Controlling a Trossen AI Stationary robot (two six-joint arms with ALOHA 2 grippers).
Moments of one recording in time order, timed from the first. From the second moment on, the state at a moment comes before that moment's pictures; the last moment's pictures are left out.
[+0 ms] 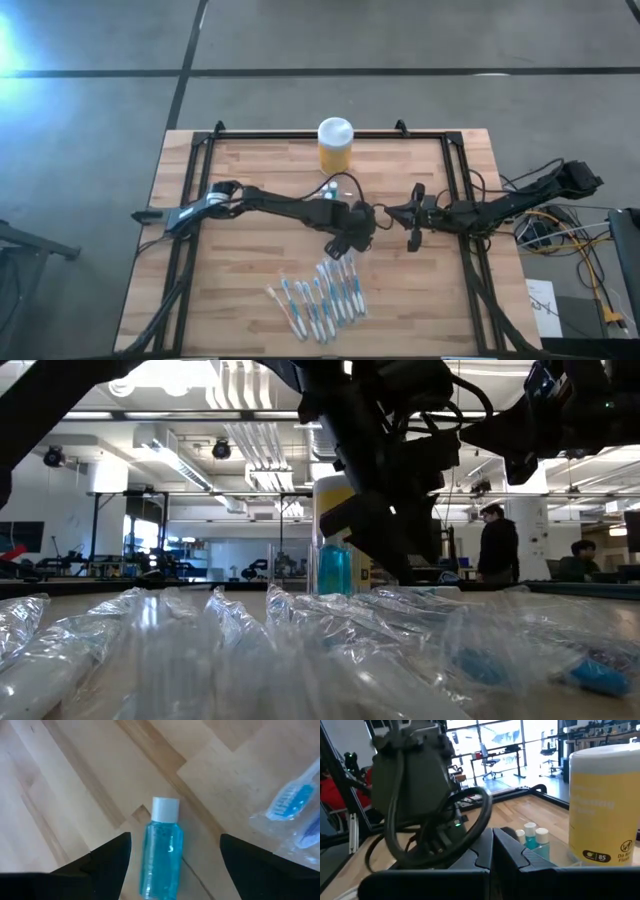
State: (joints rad) left arm -0.05 2.24 1.87 -0.64 -0.11 0.71; right arm 0.28 0.84 0.11 0.74 0.48 0.21
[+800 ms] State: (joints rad) left arm 0.00 2.29 1.86 -0.63 -0.07 0.85; right arm 0.28 0.84 0.11 0.74 0.47 0.21
